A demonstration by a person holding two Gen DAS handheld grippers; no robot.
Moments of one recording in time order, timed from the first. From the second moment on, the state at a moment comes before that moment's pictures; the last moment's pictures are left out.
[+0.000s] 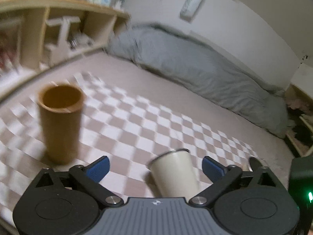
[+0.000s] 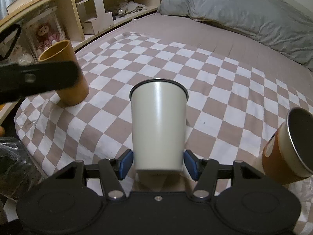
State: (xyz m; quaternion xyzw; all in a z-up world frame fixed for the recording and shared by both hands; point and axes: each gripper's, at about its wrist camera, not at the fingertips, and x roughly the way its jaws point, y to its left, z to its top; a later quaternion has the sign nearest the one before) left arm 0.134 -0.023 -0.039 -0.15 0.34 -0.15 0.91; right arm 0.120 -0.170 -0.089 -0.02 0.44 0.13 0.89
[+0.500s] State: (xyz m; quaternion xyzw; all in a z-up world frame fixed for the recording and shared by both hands) left arm 0.234 -0.062 -0.100 -0.22 0.51 -0.20 0.81; right arm 0.099 -0.181 -0.071 -0.06 0.42 0.15 0.89
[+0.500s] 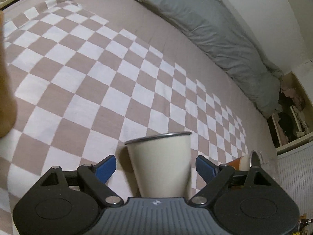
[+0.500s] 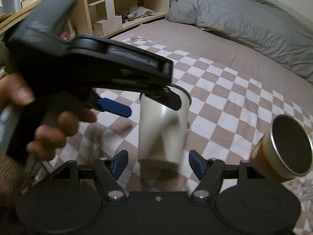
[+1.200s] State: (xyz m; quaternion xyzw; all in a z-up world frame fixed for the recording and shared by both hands) left arm 0.224 -0.082 -0.075 -0.16 0.43 -0.25 0.85; right arm 0.086 -0.216 -0.048 -0.03 0.39 0.13 0.91
